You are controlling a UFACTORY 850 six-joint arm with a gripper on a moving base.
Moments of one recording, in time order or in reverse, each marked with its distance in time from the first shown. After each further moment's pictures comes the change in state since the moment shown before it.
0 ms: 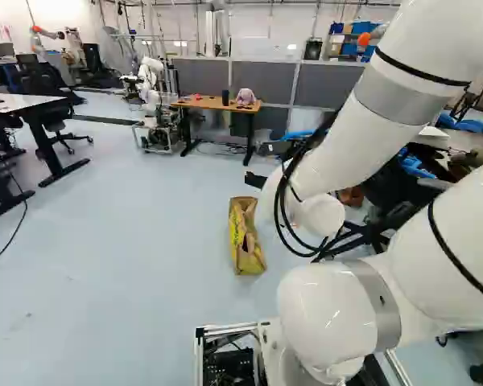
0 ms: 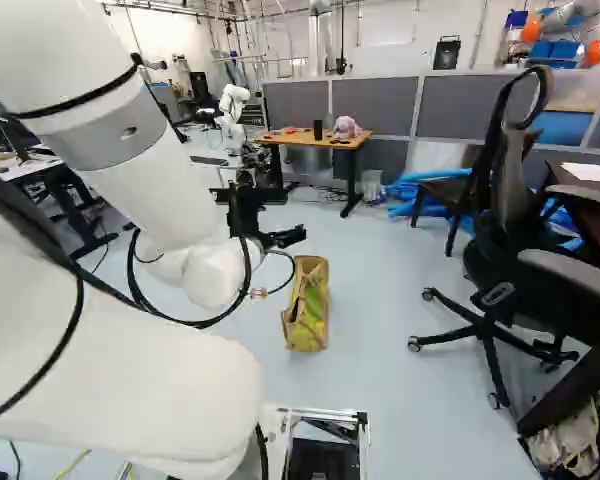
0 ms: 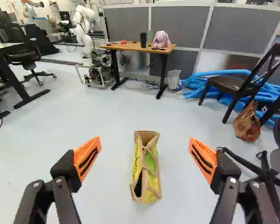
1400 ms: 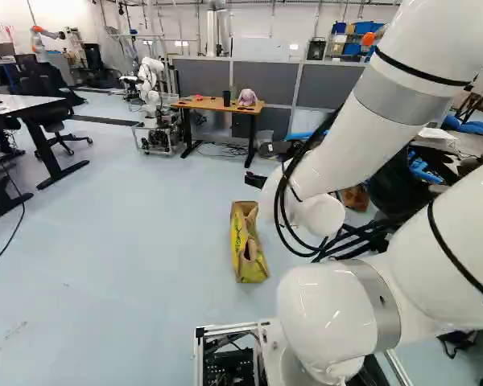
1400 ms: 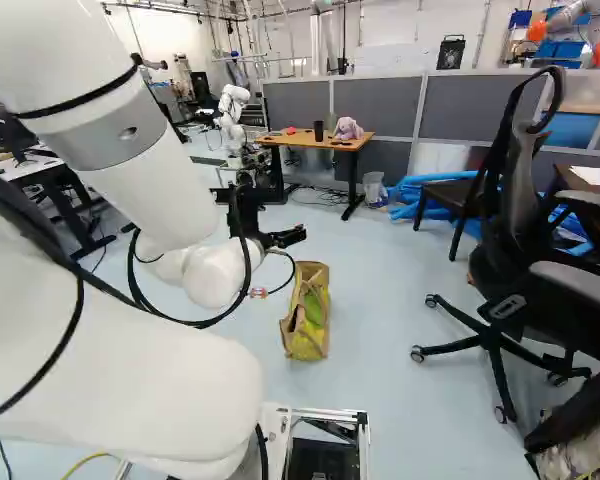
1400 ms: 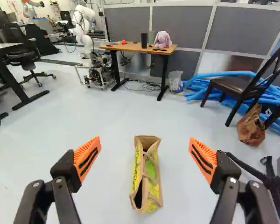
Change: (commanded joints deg) arm 0.0 0.0 0.0 0.0 0.0 0.0
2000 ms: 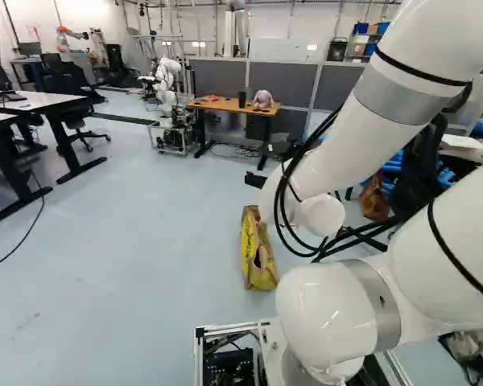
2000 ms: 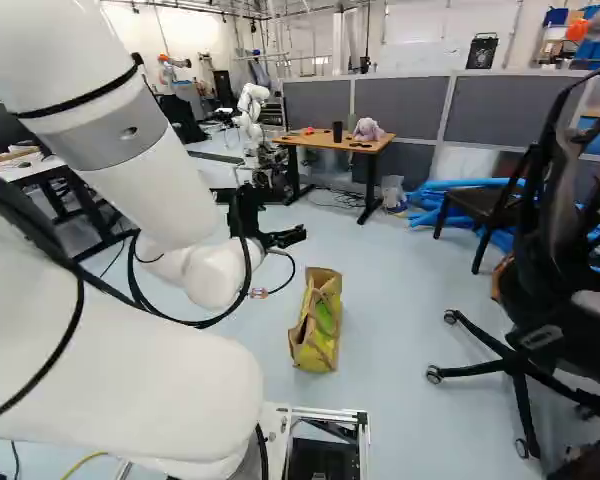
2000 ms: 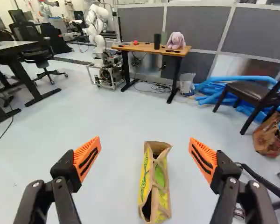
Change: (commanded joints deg) arm 0.0 0.0 0.0 0.0 0.0 0.0
